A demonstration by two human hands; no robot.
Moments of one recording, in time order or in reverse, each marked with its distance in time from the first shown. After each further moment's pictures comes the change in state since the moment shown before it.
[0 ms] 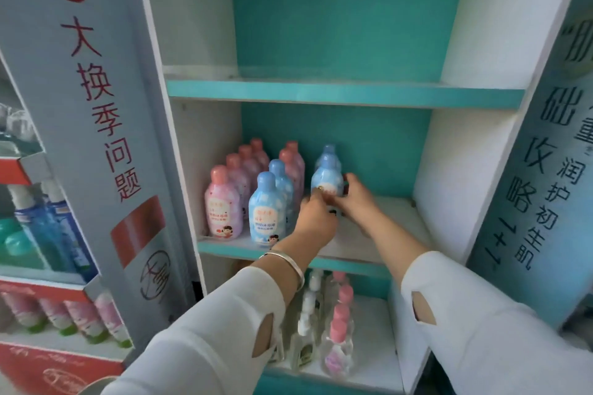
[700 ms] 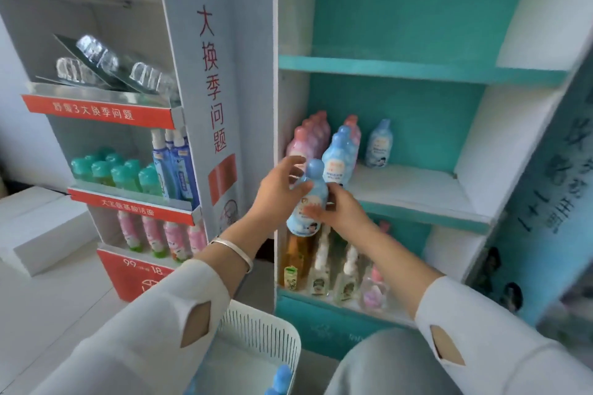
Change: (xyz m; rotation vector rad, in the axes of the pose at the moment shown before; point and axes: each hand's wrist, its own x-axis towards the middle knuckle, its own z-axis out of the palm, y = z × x) left_hand -0.148 -0.079 -0.137 -0.139 0.247 0.196; right_hand -0.165 -0.047 0.097 0.176 -0.321 -0.137
